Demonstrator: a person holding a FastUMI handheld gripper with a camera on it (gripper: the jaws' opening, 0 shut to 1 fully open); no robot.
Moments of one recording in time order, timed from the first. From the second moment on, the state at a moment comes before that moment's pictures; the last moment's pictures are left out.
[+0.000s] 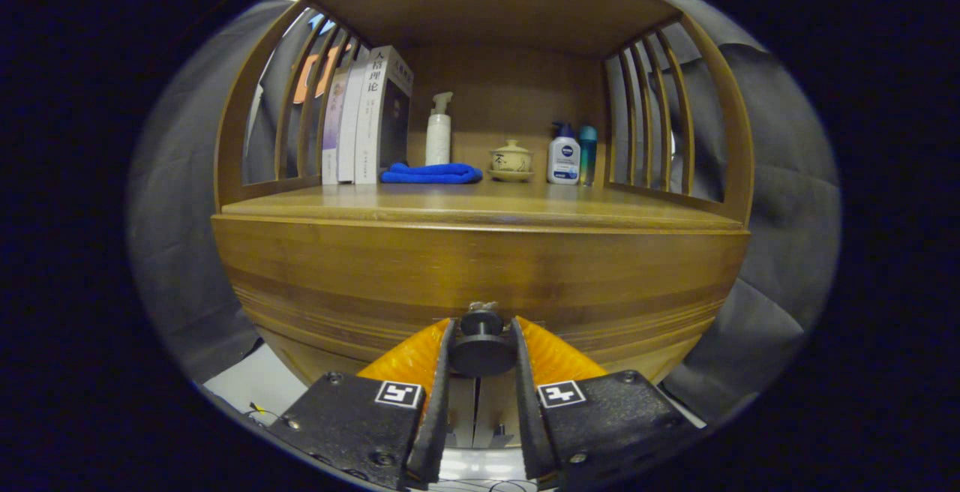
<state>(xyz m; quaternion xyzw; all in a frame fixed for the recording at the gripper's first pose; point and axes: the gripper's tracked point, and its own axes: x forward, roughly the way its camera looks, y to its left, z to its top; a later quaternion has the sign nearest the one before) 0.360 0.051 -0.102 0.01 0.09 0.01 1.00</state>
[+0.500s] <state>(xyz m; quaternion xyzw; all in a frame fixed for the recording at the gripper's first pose) 0.335 0.052 -0.106 0.01 0.11 0.01 0.99</state>
